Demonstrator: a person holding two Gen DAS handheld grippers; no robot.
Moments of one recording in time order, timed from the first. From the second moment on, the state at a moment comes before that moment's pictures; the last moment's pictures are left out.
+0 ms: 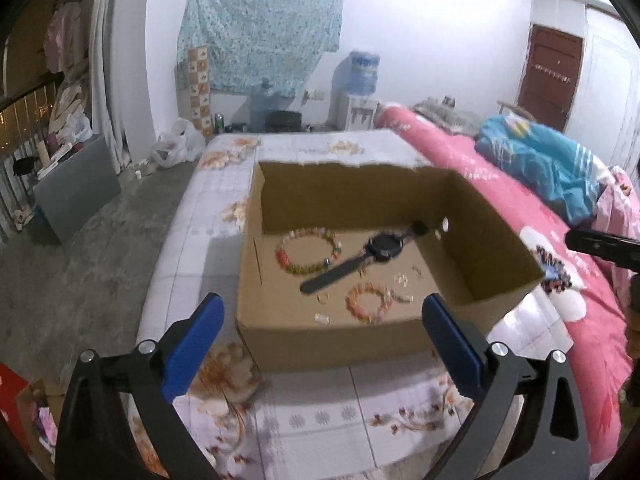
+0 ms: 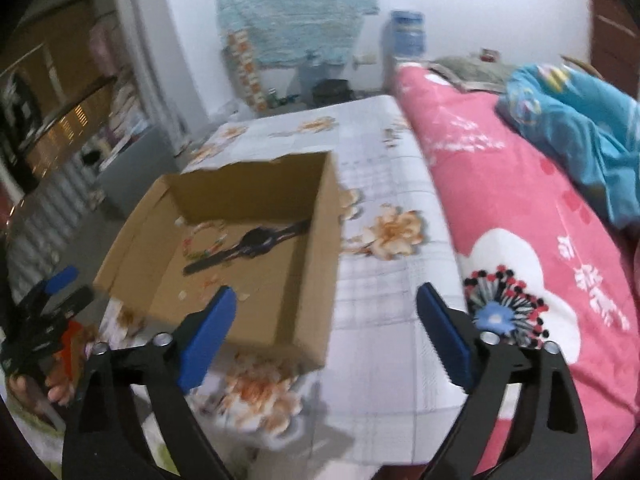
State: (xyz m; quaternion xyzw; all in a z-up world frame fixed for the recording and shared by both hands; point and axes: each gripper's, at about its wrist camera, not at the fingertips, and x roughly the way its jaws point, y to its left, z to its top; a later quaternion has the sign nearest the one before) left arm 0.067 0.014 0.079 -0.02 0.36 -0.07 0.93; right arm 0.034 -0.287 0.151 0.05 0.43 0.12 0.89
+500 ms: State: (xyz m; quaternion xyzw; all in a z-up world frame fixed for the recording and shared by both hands) left arm 0.081 -0.006 0.023 0.01 0.49 0.01 0.87; right arm 0.041 -0.221 0.079 0.05 0.55 0.14 0.82
